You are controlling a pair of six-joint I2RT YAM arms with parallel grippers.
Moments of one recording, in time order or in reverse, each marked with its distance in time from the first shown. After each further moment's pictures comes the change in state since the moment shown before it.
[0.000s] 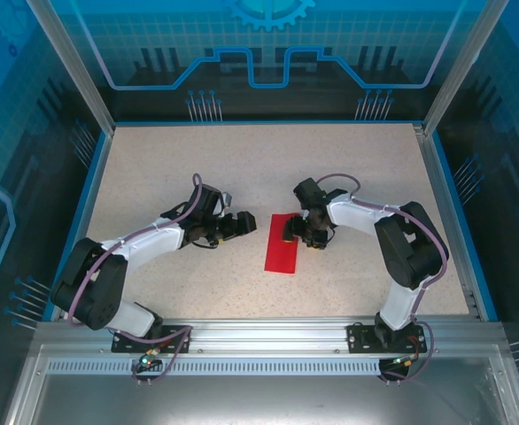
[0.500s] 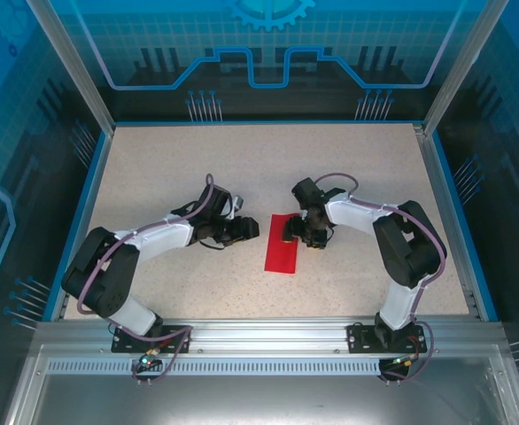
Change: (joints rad) left arm -0.042 0.098 0.045 0.026 0.092 0.025; right arm 0.007 0.014 0.019 -0.024 0.015 -0.008
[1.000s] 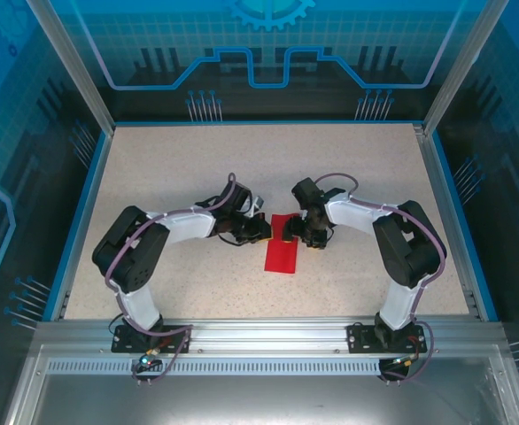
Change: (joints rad) left arm -0.072 0.233 0.156 0.068 0.109 -0.083; right arm 0.000 0.002 0.000 0.000 0.000 0.001
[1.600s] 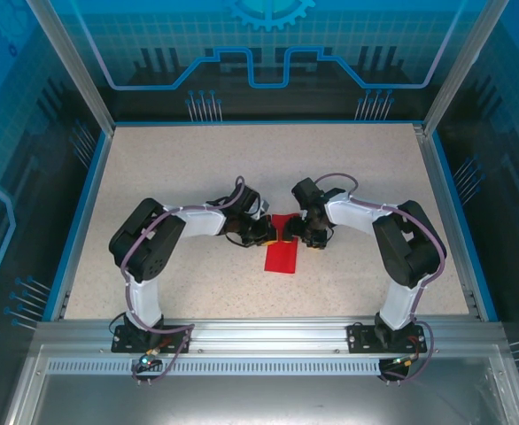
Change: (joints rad) left arm -0.017 0.115 0.048 0.003 -0.008 -0.050; right arm 0.001 0.003 0.000 0.000 0.000 0.003
